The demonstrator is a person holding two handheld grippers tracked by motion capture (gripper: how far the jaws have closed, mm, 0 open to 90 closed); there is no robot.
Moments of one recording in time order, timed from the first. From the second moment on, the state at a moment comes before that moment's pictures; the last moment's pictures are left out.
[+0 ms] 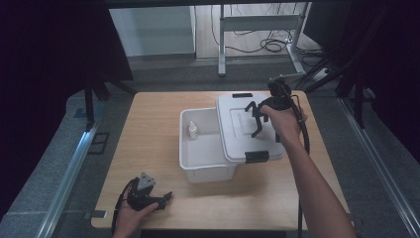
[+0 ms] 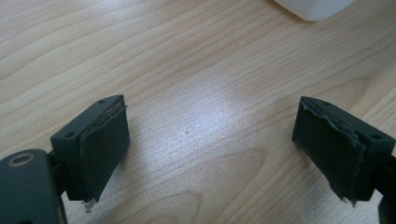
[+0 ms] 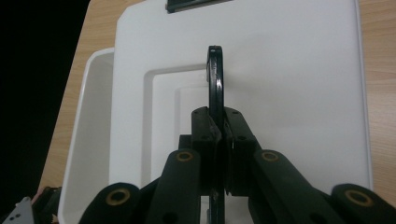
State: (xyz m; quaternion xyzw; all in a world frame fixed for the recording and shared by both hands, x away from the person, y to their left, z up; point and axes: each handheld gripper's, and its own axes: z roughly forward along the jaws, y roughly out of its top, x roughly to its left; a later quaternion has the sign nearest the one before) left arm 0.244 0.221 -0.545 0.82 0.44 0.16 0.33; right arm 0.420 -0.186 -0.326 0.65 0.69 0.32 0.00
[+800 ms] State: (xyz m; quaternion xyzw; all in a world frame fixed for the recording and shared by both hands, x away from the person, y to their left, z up) left arm 0.244 0.221 -0.545 0.82 0.44 0.16 0.33; right arm 0.428 -0.096 -0.319 0.62 0.73 0.29 -0.01
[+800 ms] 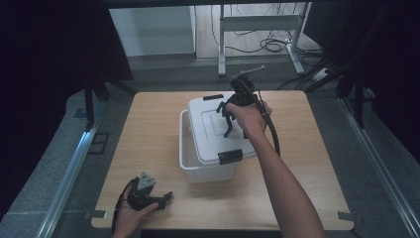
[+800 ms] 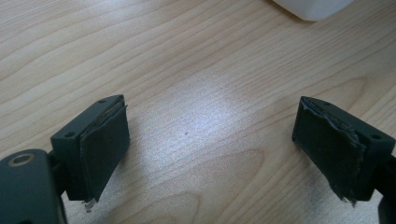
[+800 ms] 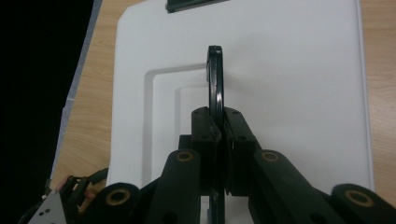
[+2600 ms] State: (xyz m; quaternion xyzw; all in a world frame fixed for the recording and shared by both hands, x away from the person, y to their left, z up) left arm 0.244 0.220 -0.545 0.82 0.44 0.16 0.33; right arm 0.426 -0.053 -0.350 0.66 0.69 0.28 0.00
